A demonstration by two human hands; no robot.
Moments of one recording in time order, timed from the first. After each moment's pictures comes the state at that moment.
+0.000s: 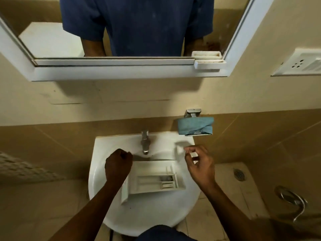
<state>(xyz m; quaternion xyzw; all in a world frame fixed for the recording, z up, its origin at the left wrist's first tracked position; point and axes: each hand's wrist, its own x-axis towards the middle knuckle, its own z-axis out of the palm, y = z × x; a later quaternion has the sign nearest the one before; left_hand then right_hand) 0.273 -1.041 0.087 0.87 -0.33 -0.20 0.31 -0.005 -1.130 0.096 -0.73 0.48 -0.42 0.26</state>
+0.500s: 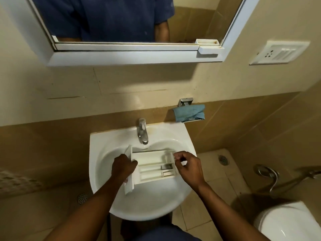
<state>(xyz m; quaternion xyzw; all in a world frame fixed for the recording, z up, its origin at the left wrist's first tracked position) 0.283 -1.017 0.067 0.84 -0.35 -0.39 0.16 0.016 -1.049 0.072 -0.70 0.56 -0.31 0.31</state>
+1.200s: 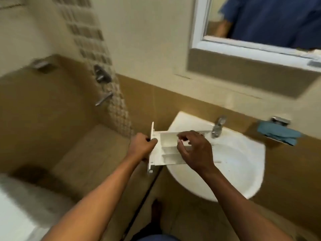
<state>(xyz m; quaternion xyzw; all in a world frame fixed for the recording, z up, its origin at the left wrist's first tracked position) 0.282 -0.778 0.189 0.89 -0.14 -0.24 0.36 0.139 -0.940 0.167 -0.90 0.17 -0.31 0.25</state>
